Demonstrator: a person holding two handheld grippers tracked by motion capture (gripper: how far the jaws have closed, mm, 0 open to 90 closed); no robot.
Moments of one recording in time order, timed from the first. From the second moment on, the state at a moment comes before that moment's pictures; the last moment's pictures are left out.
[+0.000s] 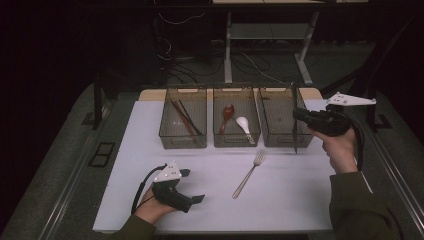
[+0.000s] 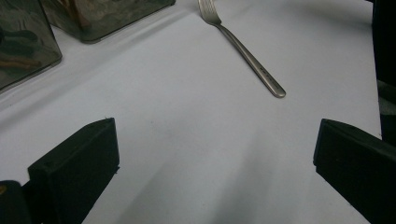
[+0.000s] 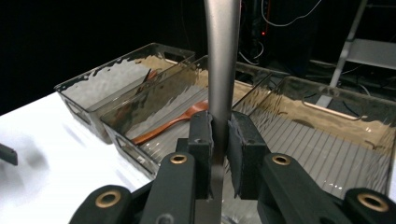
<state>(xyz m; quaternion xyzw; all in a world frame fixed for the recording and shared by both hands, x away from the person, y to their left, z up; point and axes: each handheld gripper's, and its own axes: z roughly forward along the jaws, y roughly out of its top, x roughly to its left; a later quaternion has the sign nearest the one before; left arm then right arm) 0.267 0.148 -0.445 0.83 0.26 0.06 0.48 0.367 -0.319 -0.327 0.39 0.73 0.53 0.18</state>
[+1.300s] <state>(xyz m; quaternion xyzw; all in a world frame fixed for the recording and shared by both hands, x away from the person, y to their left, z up) 0.266 0.147 -0.445 0.83 0.26 0.06 0.49 0.448 -0.344 -0.312 0.46 0.71 0.48 0.22</state>
